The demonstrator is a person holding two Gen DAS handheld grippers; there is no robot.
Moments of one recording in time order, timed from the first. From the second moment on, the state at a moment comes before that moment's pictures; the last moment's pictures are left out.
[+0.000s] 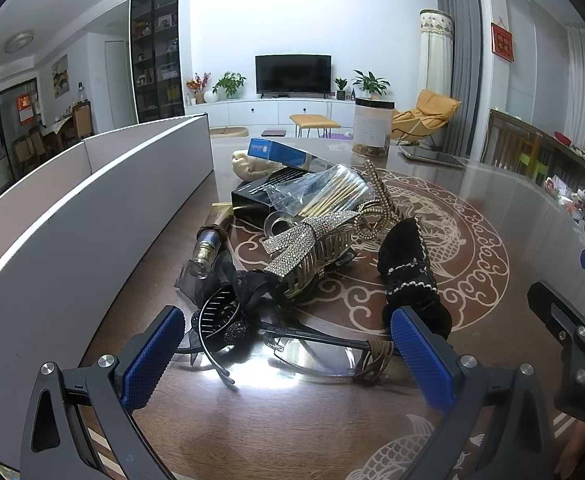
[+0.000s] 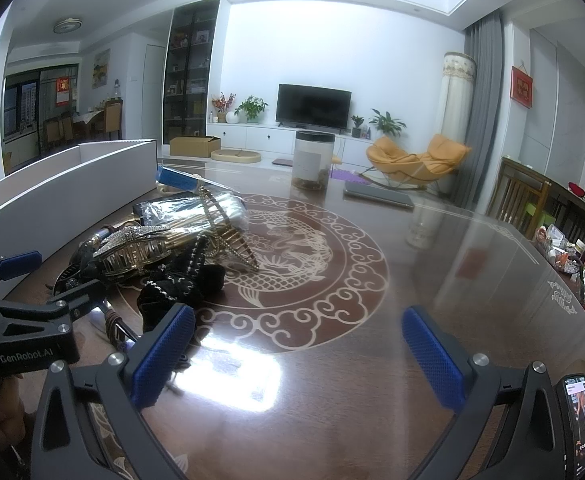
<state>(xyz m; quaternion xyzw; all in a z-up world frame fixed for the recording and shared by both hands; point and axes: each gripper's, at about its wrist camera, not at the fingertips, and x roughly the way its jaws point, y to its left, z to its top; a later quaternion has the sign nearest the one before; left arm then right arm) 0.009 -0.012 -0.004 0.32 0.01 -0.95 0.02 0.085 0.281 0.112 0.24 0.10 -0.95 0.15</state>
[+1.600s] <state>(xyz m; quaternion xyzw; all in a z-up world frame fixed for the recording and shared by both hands) 0.008 -0.013 -0.004 0.32 0.01 -0.95 0.03 0.085 0.281 0.112 0.24 0.10 -0.95 0.15</state>
